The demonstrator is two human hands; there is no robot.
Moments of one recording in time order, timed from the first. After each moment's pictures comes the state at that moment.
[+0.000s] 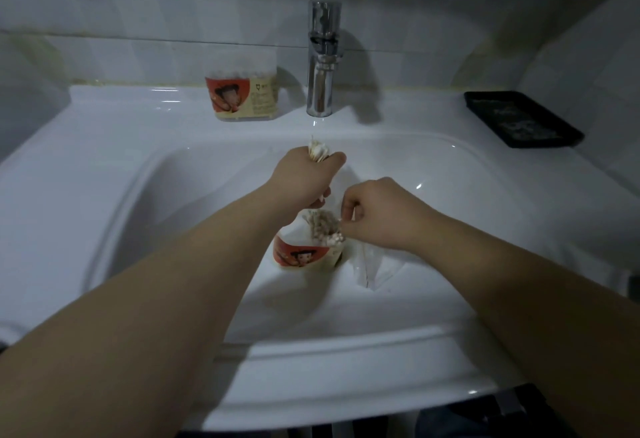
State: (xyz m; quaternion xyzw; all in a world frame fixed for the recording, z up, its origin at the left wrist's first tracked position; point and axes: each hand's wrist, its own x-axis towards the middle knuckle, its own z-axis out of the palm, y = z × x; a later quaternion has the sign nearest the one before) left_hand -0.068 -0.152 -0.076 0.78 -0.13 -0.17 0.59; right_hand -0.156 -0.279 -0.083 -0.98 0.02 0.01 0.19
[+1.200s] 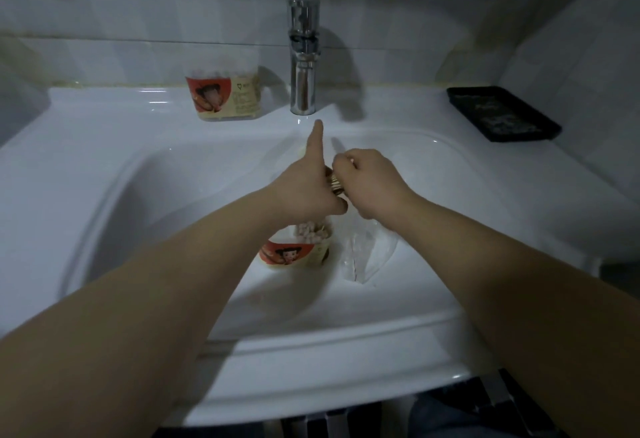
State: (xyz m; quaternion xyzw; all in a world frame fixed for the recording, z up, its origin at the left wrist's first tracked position) left_hand -0.086 -0.159 -0.075 0.84 -0.33 -0.18 0.40; right_hand -0.142 -0.279 -0.070 -0.90 0.15 -0.11 0.40
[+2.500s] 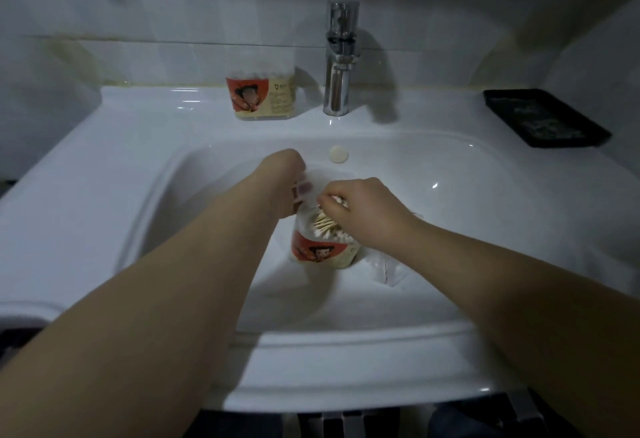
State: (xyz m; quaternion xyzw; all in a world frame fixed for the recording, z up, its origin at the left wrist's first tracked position) left_hand -0.045 -0.128 -0.075 0.67 0.17 -0.28 0.67; right_hand -0.141 -0.245 -0.097 -0.96 0.02 -0.07 0.26
